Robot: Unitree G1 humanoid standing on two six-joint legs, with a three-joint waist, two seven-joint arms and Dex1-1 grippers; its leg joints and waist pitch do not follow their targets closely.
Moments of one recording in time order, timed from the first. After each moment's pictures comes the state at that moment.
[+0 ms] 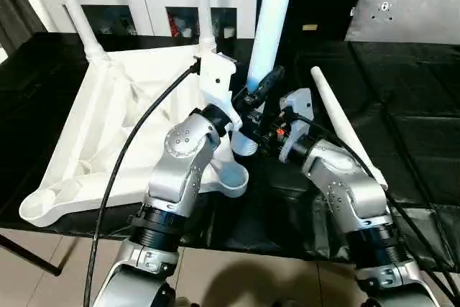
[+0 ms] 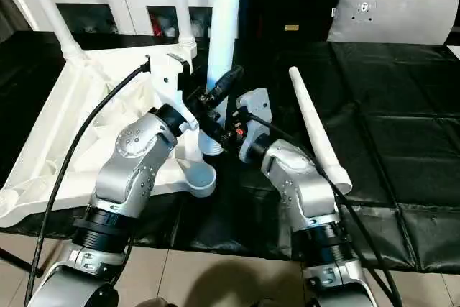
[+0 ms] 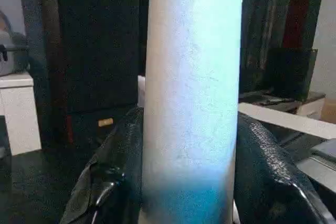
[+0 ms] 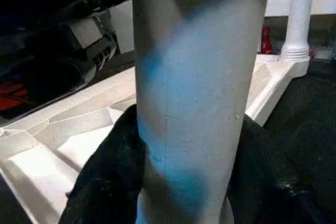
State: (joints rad) left arm -0.58 -0.05 -0.09 0.20 -0.20 0.06 -0.42; right arm -0.46 -0.12 0.09 0.19 0.30 0.31 0.60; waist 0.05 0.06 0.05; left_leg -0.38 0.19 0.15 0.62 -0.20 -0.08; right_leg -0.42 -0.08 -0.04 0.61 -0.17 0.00
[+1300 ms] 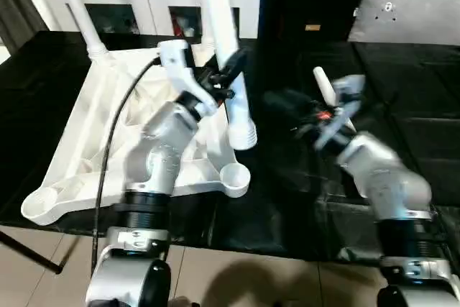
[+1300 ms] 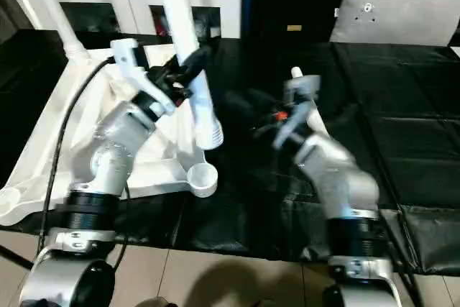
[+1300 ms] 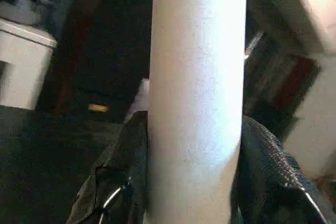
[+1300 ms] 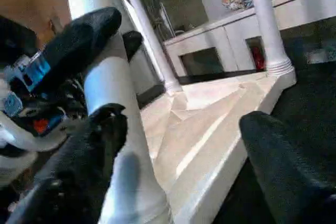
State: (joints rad) left arm -0.66 -0.02 0.13 0.26 -0.56 0.33 -0.50; right arm -0.48 -0.22 -0.15 0.18 0.60 0.51 0.72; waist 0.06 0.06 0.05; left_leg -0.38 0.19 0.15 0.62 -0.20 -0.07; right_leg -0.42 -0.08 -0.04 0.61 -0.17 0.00
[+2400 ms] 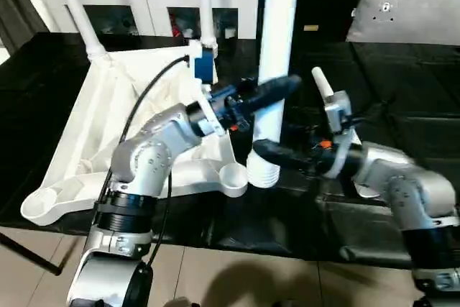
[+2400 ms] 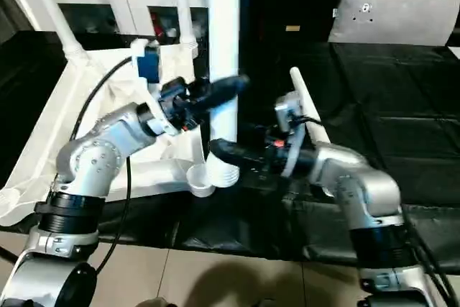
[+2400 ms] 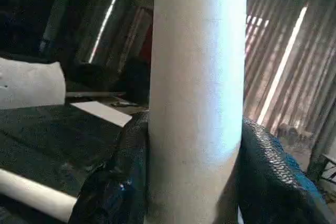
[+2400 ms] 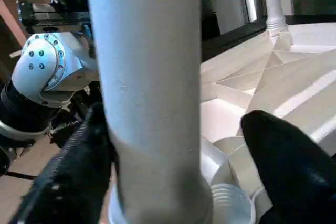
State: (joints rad) left arm -0.64 0.10 0.00 0.12 -0.70 0.54 -0.89; right arm -0.43 -0.40 0.04 0.05 0.62 0.62 1.04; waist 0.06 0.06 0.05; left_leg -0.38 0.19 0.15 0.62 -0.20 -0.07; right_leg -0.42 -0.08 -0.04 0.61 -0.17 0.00
